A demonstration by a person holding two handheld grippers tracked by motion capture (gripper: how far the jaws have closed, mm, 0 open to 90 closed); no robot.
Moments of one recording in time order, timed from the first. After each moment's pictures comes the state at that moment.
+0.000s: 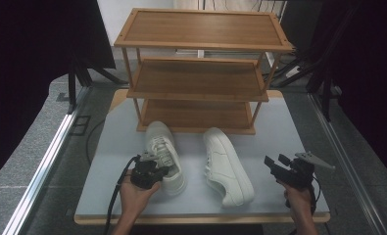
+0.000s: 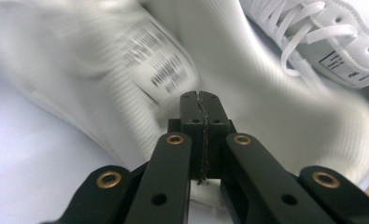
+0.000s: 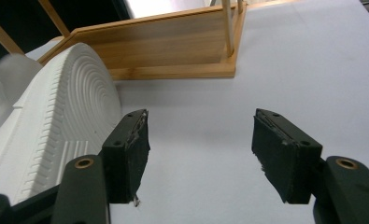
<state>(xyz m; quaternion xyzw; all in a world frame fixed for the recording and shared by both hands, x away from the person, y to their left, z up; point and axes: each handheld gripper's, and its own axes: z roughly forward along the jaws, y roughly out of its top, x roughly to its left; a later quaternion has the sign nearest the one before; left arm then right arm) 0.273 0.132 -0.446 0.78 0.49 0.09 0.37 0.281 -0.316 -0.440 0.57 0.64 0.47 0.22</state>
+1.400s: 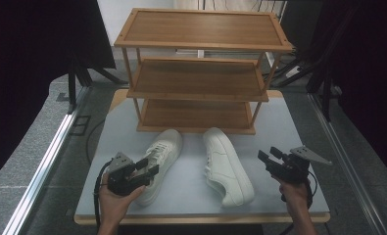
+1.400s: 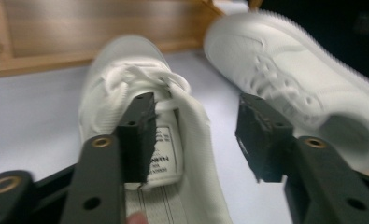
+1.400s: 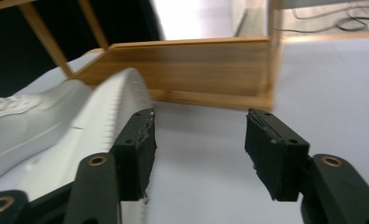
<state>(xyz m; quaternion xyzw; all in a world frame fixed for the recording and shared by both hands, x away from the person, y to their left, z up) 0.239 0.178 -0.424 0.72 0.47 0.15 0.49 0.285 -0.296 -0.419 0.50 0.66 0.51 0.22</state>
